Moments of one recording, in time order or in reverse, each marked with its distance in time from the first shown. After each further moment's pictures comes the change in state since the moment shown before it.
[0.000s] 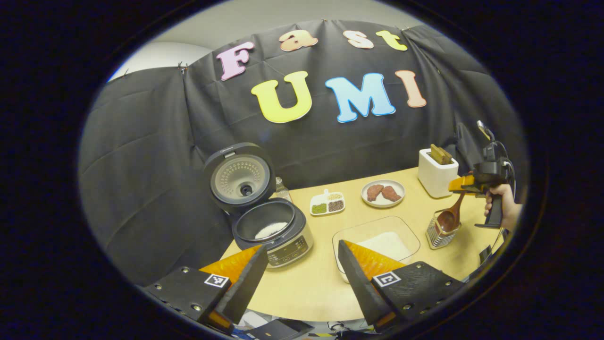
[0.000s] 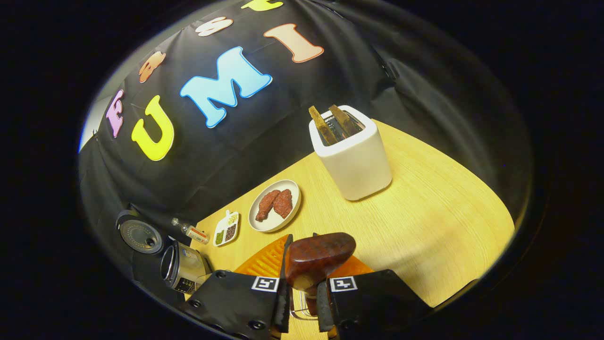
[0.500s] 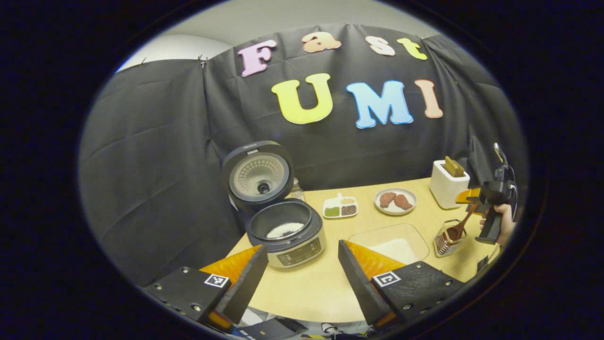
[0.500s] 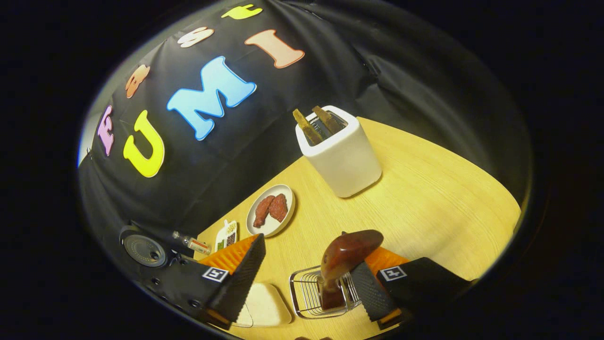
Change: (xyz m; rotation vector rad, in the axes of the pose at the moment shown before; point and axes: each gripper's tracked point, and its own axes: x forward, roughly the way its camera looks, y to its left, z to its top) left arm 0.005 0.060 0.003 -0.116 -0.013 0.077; right arm -0.014 -0.009 0.007 0.091 -0.061 -0.034
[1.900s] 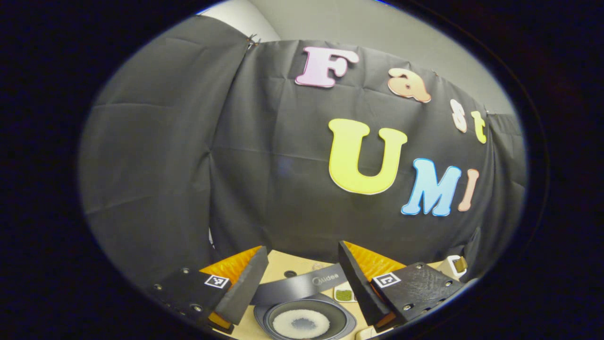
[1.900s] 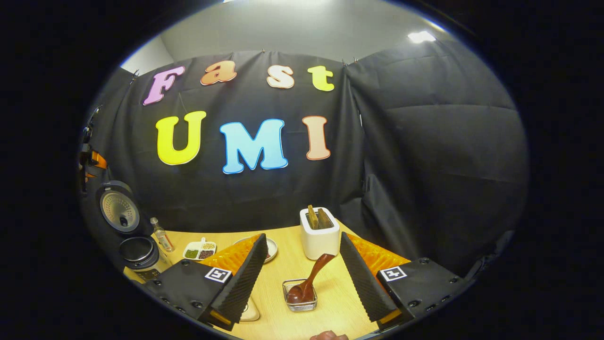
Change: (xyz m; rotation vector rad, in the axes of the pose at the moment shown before) left arm 0.301 0.210 0.218 -0.342 -0.127 -0.163; right arm -0.201 0.105 0.027 -0.499 -0.536 -0.231
